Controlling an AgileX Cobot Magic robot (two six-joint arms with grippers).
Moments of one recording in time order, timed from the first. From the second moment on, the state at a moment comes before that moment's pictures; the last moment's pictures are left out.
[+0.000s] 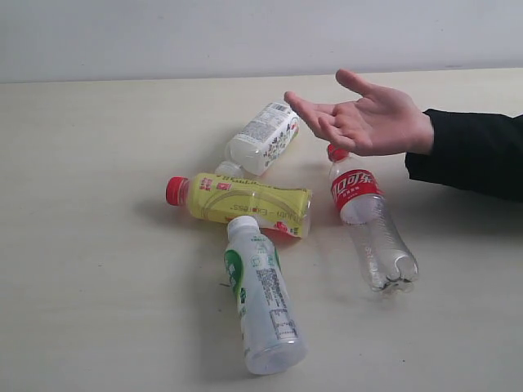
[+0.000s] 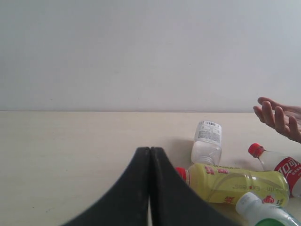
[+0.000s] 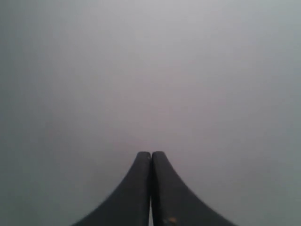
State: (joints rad) left arm -0.19 0.01 0.00 0.03 0.11 -0.17; right arm -0.03 0.14 -0.16 -0.44 -0.48 1.35
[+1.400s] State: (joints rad) left arm -0.19 0.01 0.00 0.03 0.11 -0.17; right arm -0.02 0.85 -0.48 -1.75 -0.29 1.33
